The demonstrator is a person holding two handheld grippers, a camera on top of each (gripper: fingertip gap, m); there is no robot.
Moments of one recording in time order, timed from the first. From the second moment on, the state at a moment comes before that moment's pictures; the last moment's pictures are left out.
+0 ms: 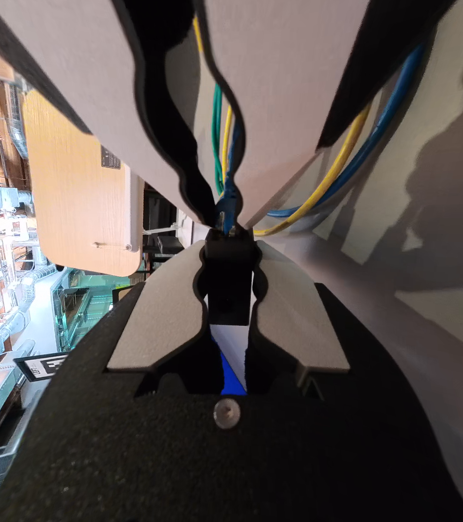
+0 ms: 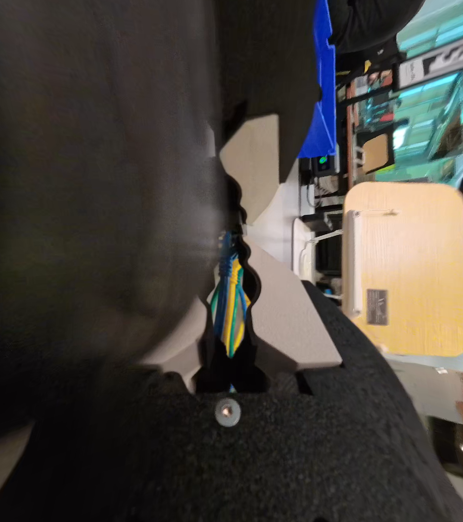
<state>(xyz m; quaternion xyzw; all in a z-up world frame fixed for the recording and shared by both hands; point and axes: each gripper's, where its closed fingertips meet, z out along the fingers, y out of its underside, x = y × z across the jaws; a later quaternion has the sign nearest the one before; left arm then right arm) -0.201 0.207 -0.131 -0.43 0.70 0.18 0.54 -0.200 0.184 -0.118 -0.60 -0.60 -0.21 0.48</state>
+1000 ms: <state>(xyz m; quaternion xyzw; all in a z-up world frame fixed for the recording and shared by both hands) -0.194 0.204 -0.115 -0.36 0.69 0.20 0.60 -0.196 0.170 -0.109 -0.80 -0.33 0.29 0.42</state>
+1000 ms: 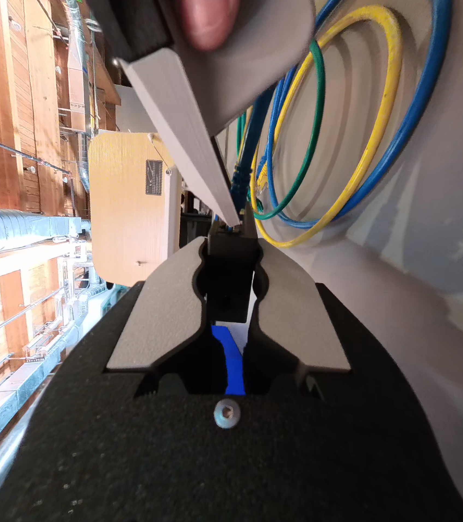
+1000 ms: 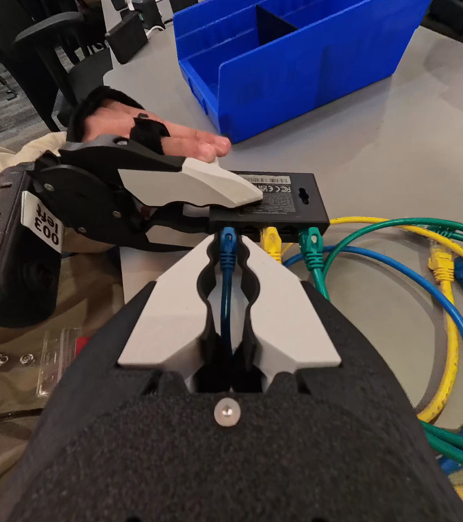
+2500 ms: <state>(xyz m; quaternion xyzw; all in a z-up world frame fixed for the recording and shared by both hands) -0.189 0.222 -0.091 -0.30 0.60 0.35 0.66 -0.188 0.193 -0.093 -0.62 0.17 0.70 0.32</state>
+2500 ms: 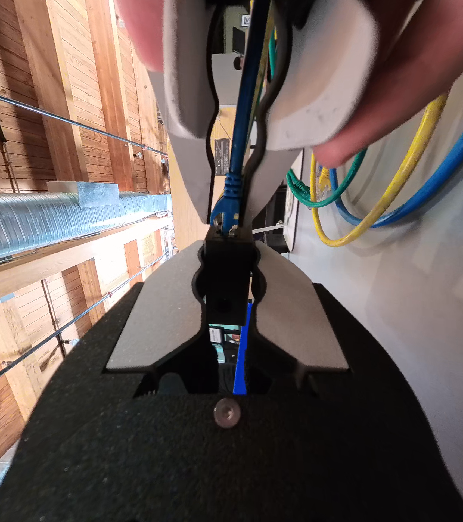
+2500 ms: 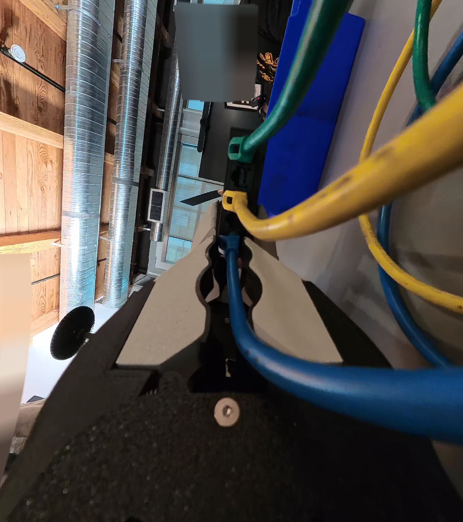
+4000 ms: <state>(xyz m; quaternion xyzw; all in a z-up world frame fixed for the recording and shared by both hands) -0.194 0.229 -0.105 -0.47 0.64 0.09 0.61 -0.162 0.153 -0.095 -0.77 -0.25 0.33 0.47</state>
